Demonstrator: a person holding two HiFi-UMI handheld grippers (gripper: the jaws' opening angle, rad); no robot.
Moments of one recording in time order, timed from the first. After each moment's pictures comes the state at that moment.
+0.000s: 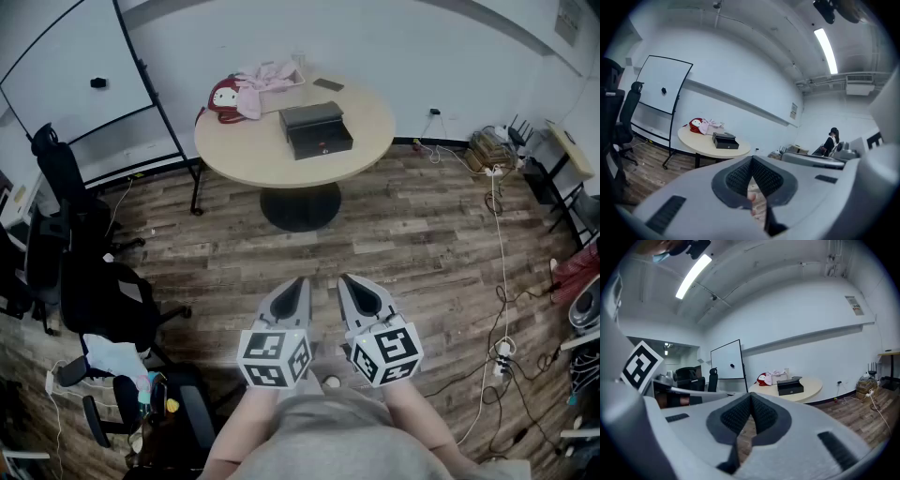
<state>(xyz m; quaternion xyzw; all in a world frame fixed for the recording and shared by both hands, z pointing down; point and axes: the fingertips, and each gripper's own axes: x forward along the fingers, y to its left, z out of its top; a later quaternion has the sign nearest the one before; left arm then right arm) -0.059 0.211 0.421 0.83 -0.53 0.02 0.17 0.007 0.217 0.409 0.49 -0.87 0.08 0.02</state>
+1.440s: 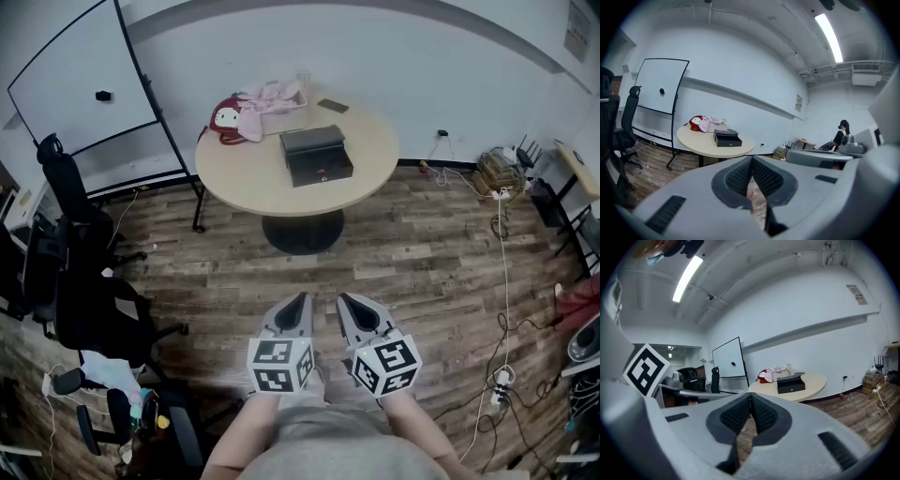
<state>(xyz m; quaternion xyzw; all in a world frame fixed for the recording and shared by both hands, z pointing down) -0.022 0.151 0.444 0.82 -0.55 0.06 0.18 0.042 0.162 0.427 0.46 -0.88 0.11 0.03</state>
